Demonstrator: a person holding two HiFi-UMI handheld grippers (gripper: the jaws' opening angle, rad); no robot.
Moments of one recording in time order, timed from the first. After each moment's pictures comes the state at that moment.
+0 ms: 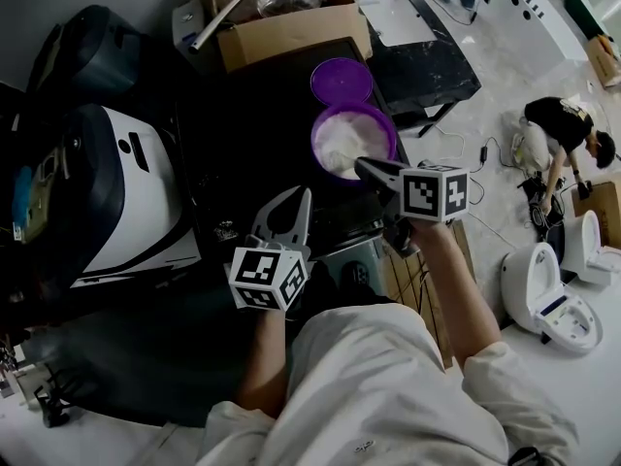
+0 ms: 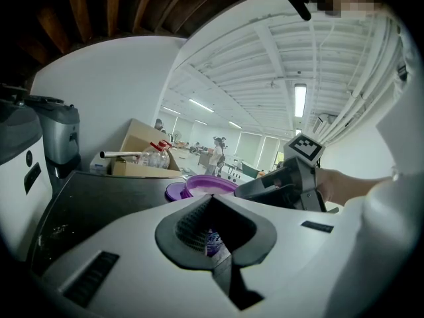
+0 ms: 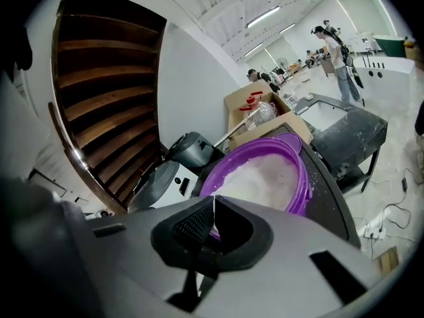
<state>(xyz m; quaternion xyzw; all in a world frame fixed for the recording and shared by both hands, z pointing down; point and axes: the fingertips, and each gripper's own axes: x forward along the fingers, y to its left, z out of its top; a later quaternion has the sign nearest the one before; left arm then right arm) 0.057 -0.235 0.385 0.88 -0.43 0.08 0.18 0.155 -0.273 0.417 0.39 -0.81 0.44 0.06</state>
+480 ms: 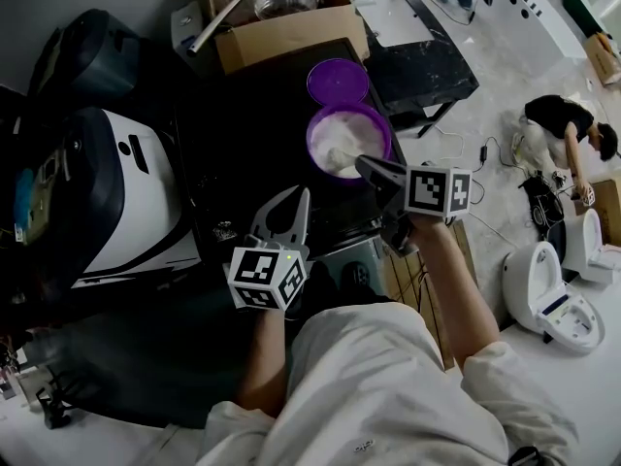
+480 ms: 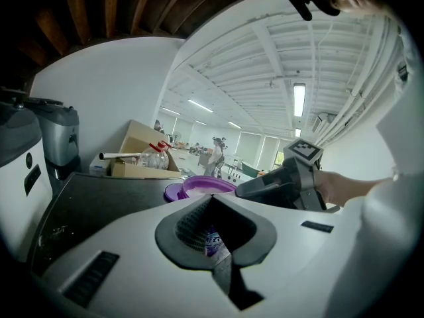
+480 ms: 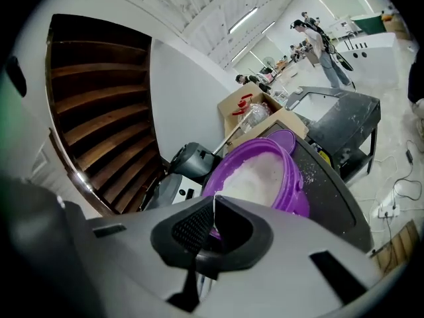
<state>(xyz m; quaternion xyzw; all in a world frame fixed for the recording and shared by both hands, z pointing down) 0.062 -0.231 0.382 0.88 -0.43 0.08 0.18 0.166 -0.272 0.413 0.39 -0.79 0.48 0.00</state>
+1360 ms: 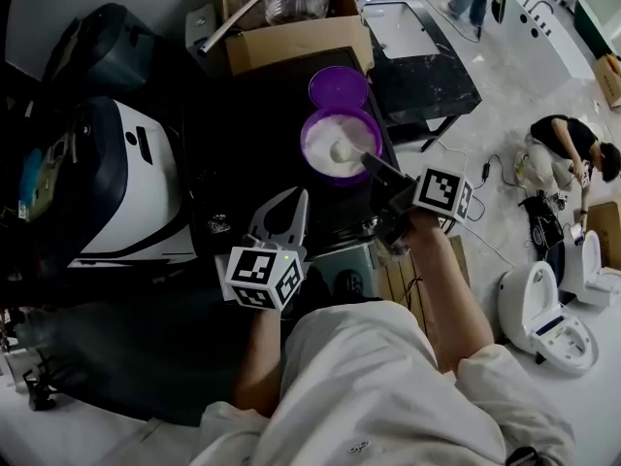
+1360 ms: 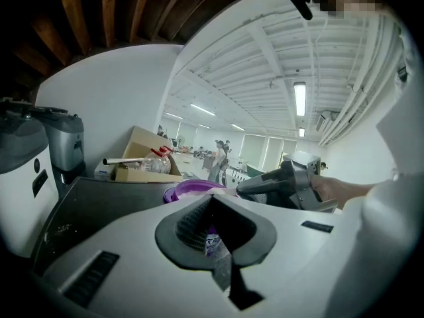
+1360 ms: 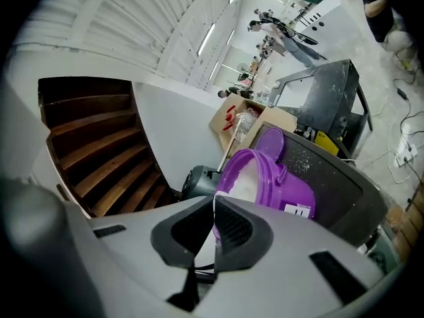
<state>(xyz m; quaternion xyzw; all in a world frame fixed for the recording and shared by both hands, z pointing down) 0.080 -0.214 0.369 0.87 -0.46 0.07 0.16 0.201 -0.271 0.401 0.38 -0.73 0.55 -0.15</state>
